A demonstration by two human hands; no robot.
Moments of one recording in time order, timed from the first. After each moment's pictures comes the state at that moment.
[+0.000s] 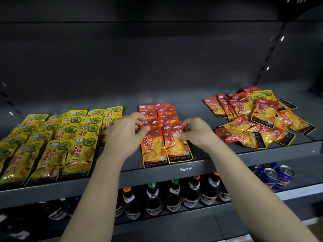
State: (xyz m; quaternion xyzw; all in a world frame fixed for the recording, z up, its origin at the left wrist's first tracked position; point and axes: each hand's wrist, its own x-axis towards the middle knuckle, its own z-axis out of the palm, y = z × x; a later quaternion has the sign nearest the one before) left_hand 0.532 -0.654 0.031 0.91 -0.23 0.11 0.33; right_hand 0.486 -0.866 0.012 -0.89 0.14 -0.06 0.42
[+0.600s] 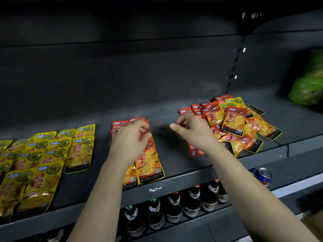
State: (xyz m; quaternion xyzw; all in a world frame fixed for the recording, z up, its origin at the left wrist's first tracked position) left_hand 0.537 -0.745 0.038 0.90 -0.28 0.10 0.33; right_hand 0.471 -0.941 0.037 -0.89 0.12 -0.21 0.39
